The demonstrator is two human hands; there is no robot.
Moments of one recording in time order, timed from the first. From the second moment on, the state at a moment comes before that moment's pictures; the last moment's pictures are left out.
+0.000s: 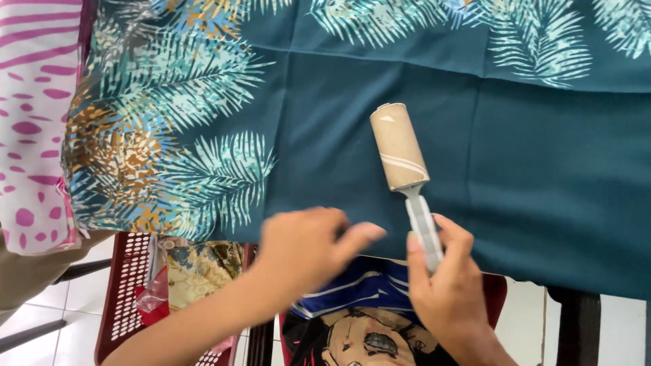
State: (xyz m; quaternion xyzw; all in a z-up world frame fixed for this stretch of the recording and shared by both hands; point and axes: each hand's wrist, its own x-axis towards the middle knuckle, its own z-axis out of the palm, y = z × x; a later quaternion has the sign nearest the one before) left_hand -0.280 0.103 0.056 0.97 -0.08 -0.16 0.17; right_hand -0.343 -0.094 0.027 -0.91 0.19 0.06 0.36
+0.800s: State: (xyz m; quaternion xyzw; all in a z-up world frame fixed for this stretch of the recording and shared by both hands) left_hand -0.285 0.001 0.014 0.96 -0.09 -0.06 0.26; right_hand -0.114 -0.260 -0.018 -0.94 -0.24 -0.20 0.15
